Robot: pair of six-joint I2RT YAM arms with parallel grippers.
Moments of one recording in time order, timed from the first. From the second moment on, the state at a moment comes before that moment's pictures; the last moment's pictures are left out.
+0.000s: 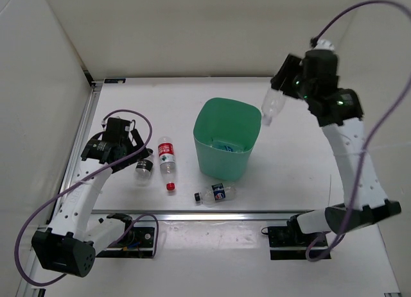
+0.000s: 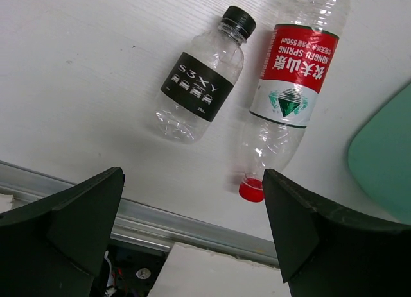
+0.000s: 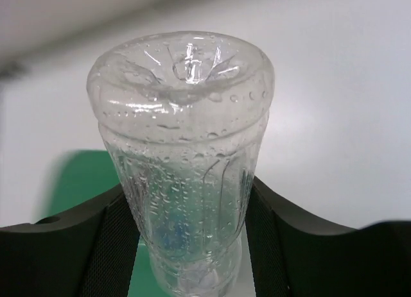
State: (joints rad) left arm -0.20 1.05 1.04 -1.02 -0.19 -0.59; right arm 0.27 1.40 1.69 -0.91 0.17 0.49
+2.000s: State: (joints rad) left arm -0.20 1.28 0.63 -0.49 -0.29 -0.66; right arm 0.56 1.34 1.85 -0.98 0.29 0.30
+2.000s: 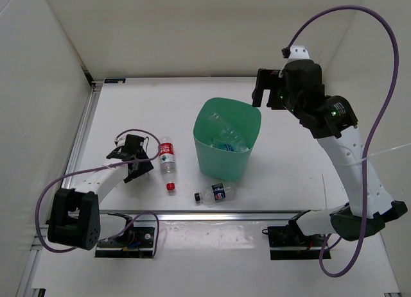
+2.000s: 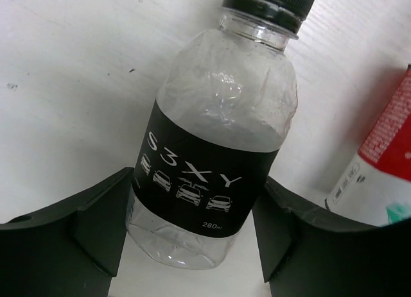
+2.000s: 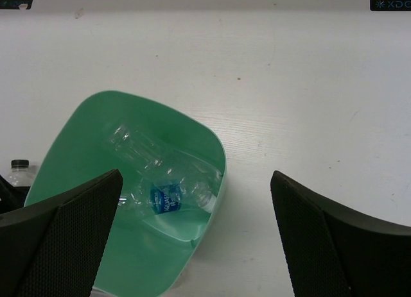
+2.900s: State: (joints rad) left arm -0.86 1.47 1.54 -0.55 -0.15 -0.37; right arm 0.48 1.34 1.85 -1.04 0.27 0.43
